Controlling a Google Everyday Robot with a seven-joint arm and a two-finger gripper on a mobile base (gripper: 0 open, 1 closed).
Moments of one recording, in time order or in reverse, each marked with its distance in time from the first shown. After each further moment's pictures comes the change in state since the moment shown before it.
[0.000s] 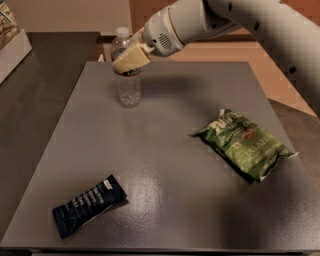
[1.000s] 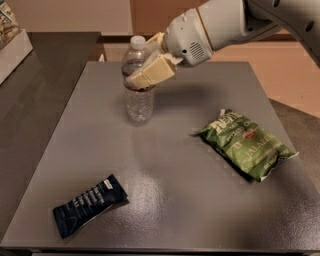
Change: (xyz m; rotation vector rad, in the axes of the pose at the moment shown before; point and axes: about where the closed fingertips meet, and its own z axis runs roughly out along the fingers) arm 0.009 0.076 -0.057 -0.142 -0.028 -0.123
